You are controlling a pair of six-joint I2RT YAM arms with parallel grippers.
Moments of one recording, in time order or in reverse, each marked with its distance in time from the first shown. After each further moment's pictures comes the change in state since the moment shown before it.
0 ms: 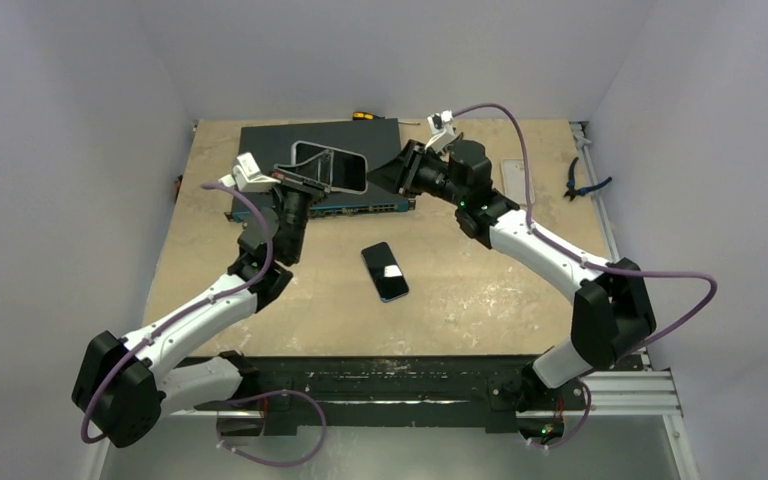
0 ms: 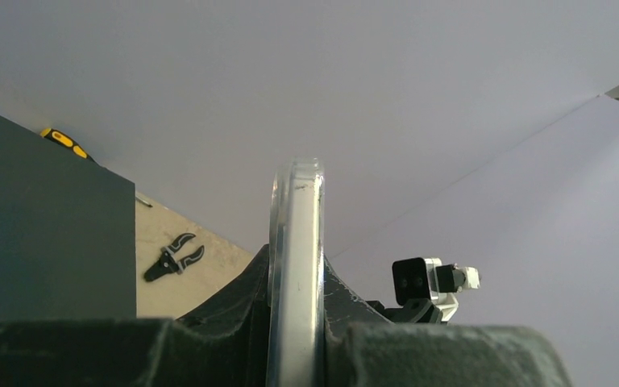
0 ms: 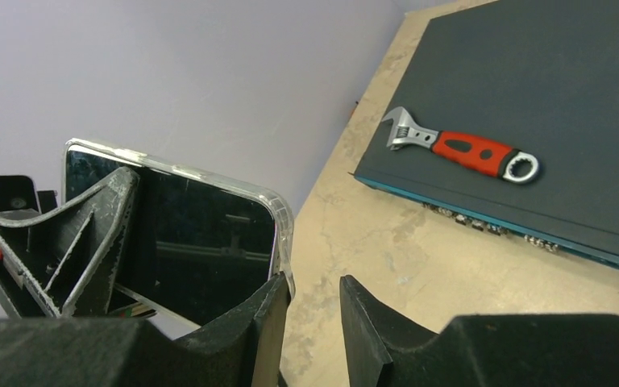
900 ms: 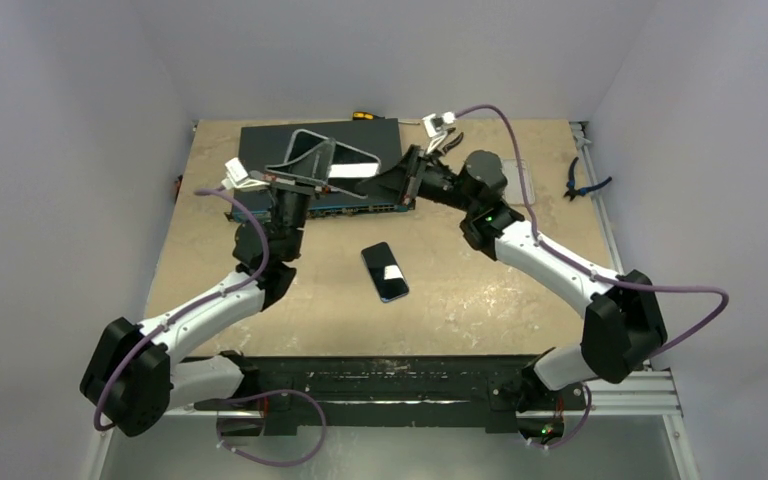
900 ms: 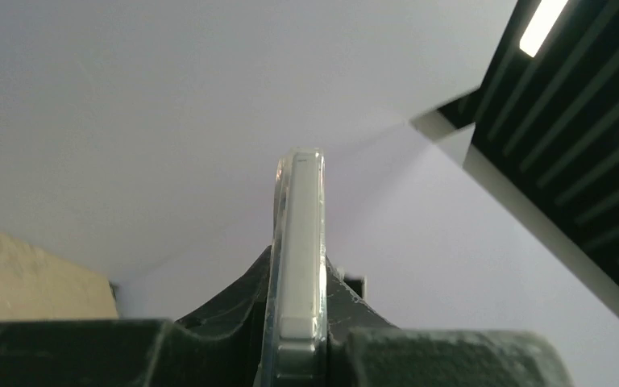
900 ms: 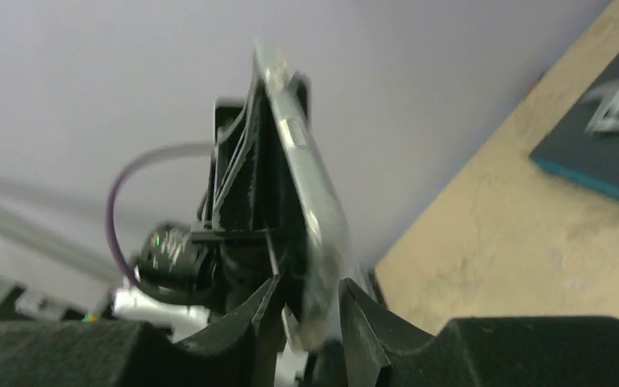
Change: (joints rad) left arm 0.039 0.051 -0.056 0.381 0.085 -0.248; right arm -0.005 -0.063 -0.116 0.413 -0.230 0.288
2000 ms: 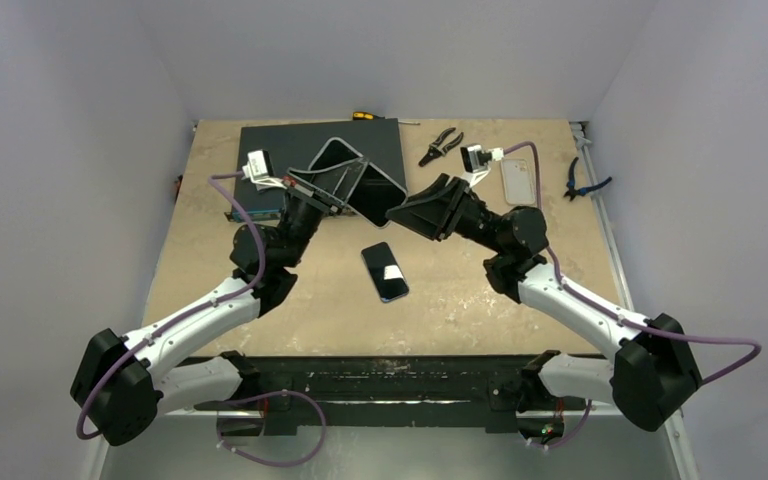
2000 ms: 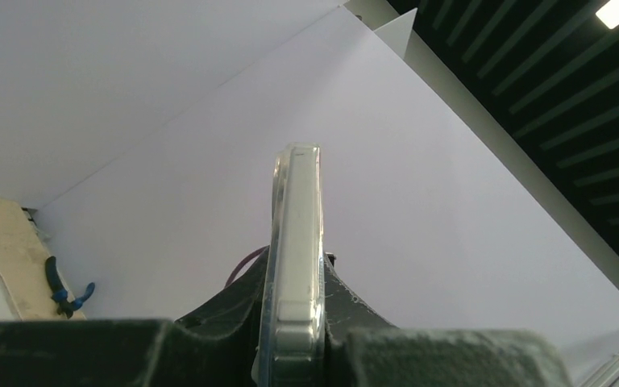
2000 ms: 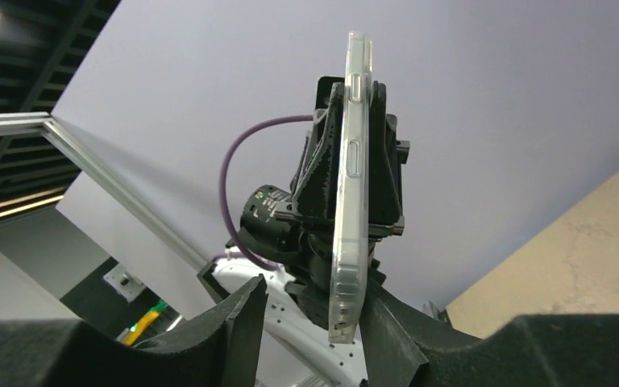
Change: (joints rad) left arm -0.093 -0.055 0.047 -0.110 0.295 -0.020; right arm 0.028 -0.274 -0.312 0.341 0.035 0.151
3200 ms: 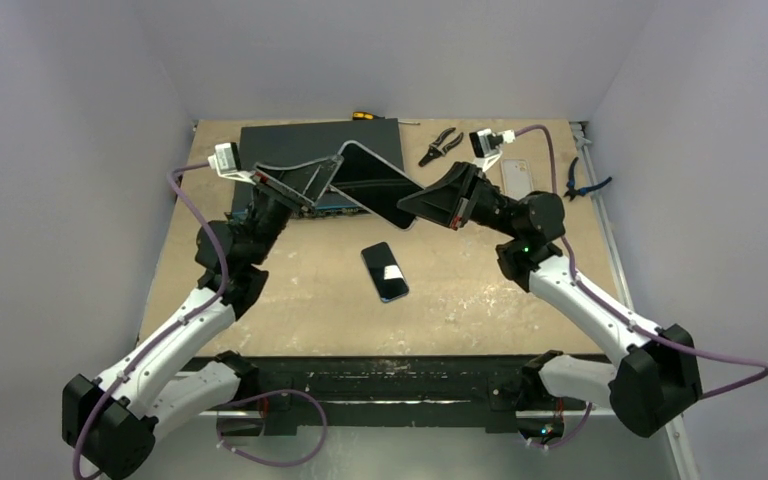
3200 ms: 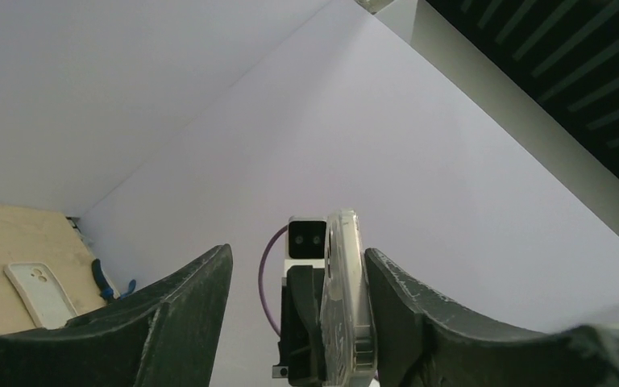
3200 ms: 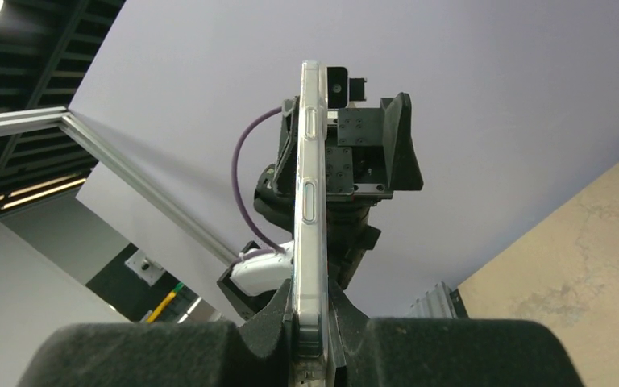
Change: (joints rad) left arm 0.150 -0.155 0.023 -0.213 0.154 0.024; right arm -0.095 -0.001 0.092 -0.052 -0.146 0.112
